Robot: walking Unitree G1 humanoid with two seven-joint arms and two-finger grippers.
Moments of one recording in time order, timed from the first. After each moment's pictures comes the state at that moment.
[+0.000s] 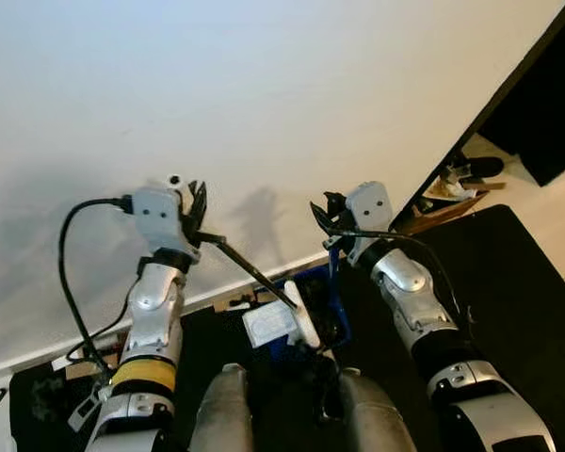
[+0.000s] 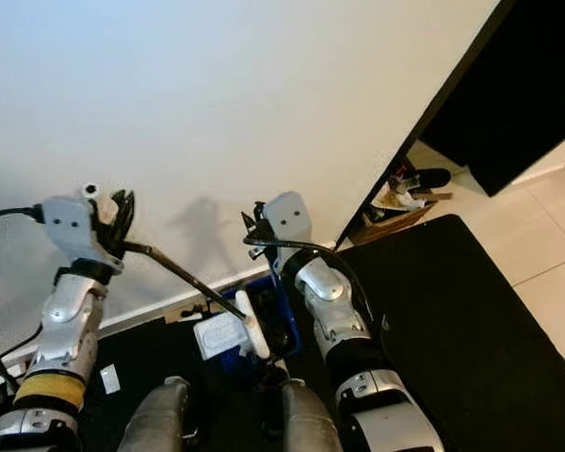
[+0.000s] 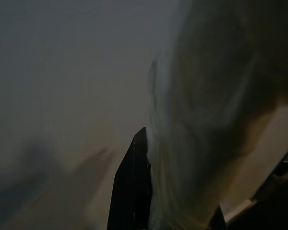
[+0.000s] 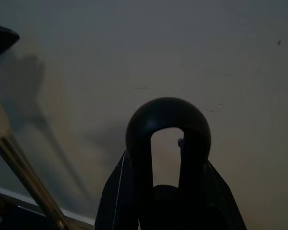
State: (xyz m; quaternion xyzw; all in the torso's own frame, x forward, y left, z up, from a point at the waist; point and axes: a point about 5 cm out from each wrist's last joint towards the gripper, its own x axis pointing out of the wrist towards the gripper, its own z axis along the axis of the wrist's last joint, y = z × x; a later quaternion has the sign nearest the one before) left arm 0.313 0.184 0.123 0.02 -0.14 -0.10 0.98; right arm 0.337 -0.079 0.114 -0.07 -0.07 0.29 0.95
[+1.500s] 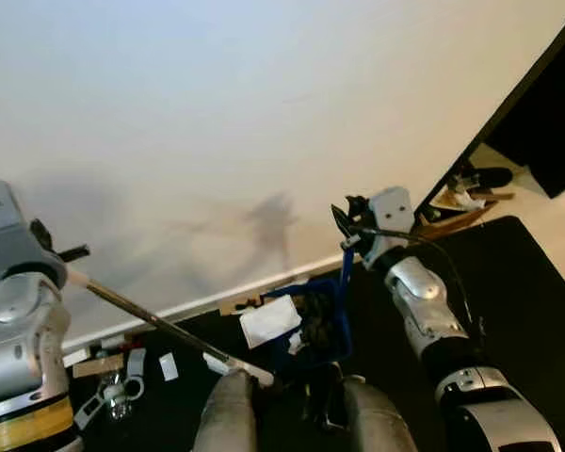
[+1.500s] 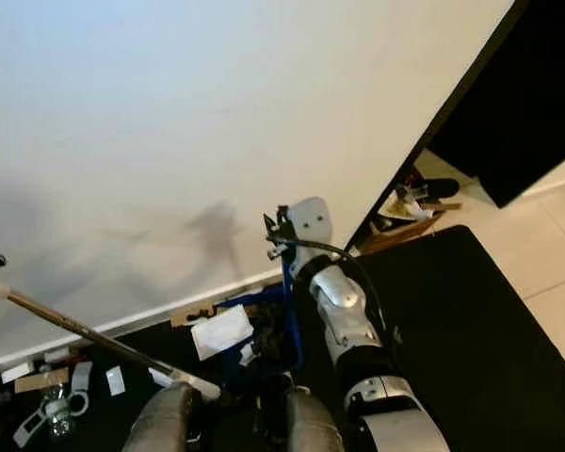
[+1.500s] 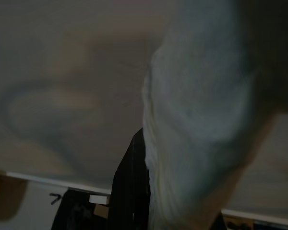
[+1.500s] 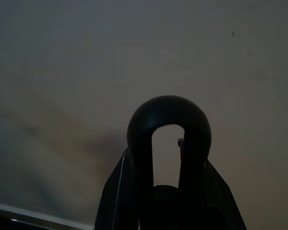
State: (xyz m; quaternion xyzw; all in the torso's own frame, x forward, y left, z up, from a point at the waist) left arm 0.251 0.309 0.169 0.02 0.07 0.26 0.96; right arm 0.332 -0.110 0.103 -0.05 -0.07 0.25 0.96
